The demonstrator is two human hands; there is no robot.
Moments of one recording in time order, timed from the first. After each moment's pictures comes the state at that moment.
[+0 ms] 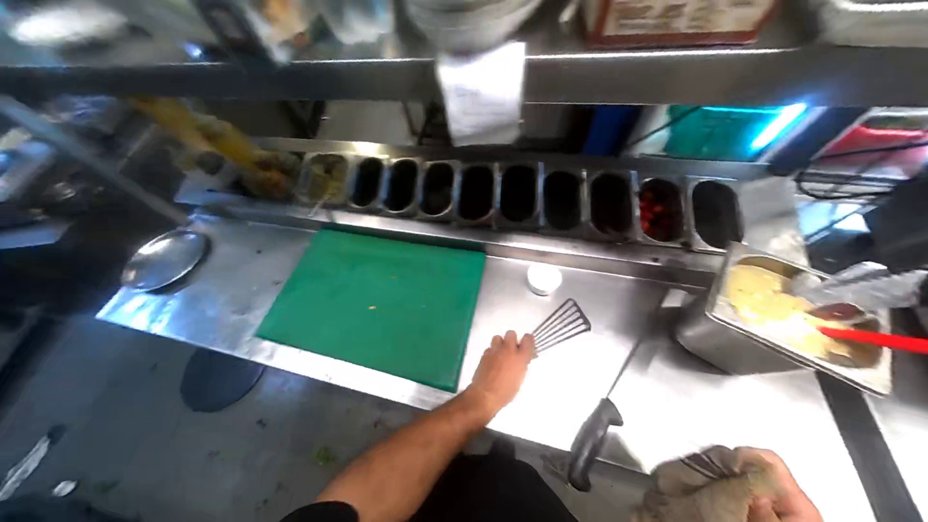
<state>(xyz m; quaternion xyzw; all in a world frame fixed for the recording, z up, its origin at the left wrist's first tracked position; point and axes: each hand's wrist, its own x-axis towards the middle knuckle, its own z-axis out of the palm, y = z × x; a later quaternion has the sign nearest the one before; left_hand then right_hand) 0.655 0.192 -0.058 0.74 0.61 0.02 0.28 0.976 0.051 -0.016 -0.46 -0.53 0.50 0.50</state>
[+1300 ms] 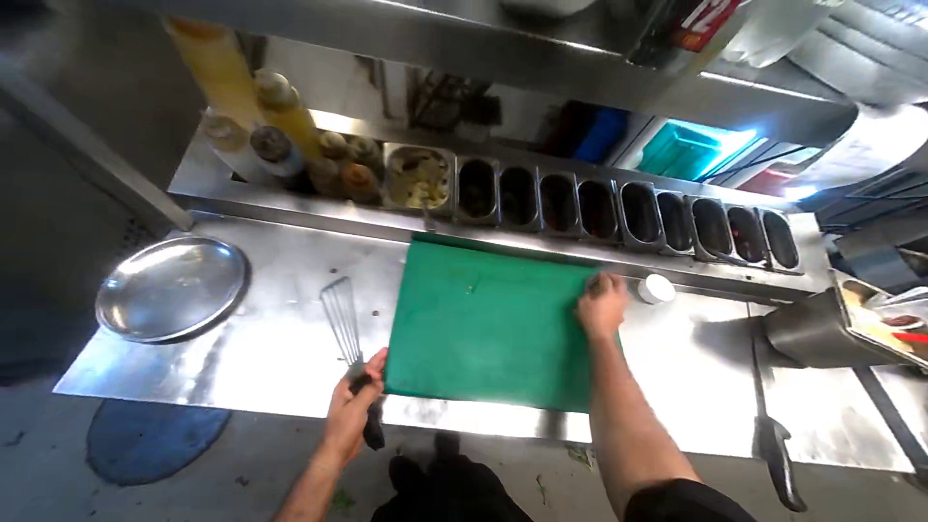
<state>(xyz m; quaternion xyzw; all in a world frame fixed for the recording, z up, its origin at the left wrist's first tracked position) 0.098 0.151 -0.108 0.35 0.54 0.53 0.55 0.531 0.332 -0.087 -0.80 -0.52 0.05 0.30</state>
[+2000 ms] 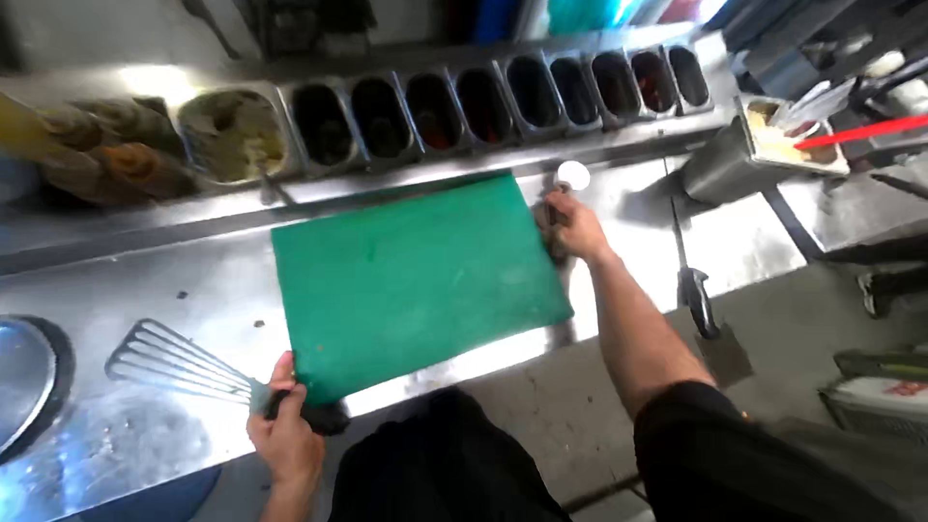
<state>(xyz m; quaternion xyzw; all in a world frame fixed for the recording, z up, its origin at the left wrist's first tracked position) 0.150 0.148 -0.106 0.37 0.58 0.60 0.42 0.667 0.277 -0.083 -0.72 -0.63 0.17 0.24</state>
